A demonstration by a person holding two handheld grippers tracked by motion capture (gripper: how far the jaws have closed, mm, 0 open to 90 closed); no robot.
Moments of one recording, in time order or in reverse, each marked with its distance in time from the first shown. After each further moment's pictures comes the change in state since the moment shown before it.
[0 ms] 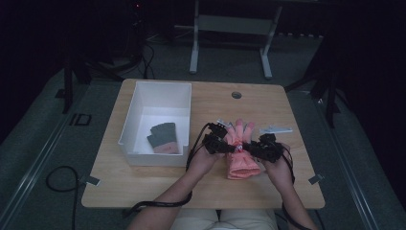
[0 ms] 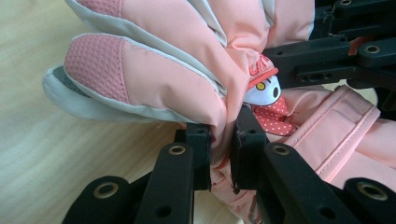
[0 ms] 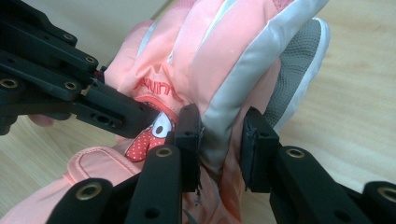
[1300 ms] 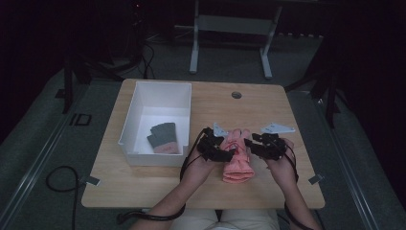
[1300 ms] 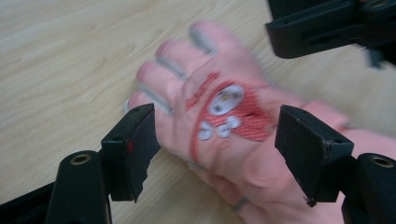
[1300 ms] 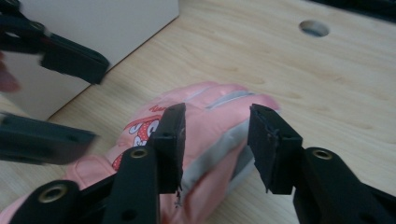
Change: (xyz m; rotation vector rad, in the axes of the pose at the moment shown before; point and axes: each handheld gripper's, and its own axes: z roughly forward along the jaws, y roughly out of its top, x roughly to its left) left arm -0.018 -0.031 -0.012 -0.154 0.210 0.131; right arm 0.005 0.008 -0.012 -0.074 -0.061 -0.147
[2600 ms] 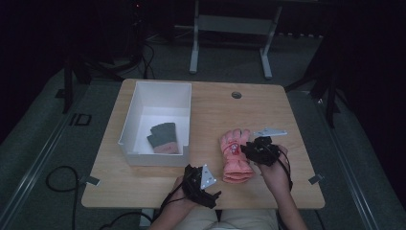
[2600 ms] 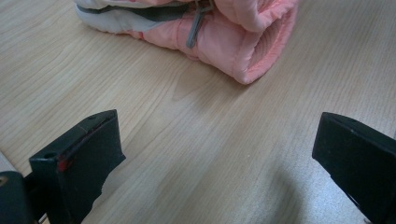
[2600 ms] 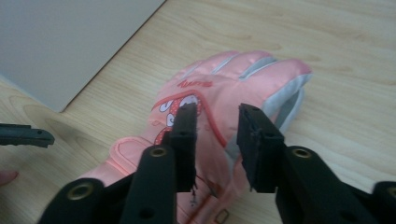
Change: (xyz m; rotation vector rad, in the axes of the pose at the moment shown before) left arm -0.032 -0.116 -0.022 0.000 0.032 0.292; right arm 0.028 0.000 -0.003 0.108 -0.031 0.091
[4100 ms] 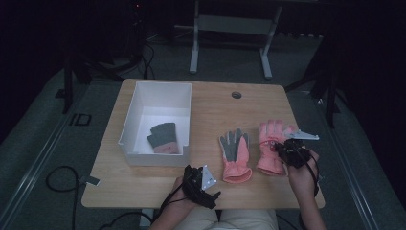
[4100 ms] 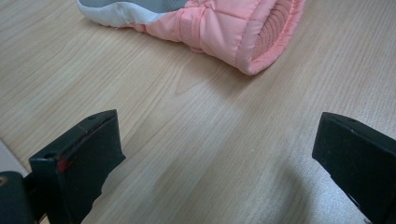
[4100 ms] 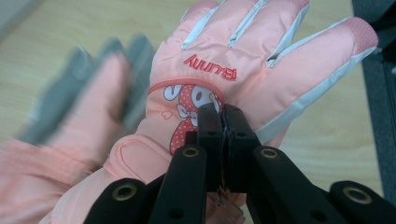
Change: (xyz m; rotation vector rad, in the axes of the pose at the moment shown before) left arm -0.002 -0.003 0.002 0.022 0.029 0.005; right arm -0.066 -0.024 -0.035 -0.022 -0.236 0.099
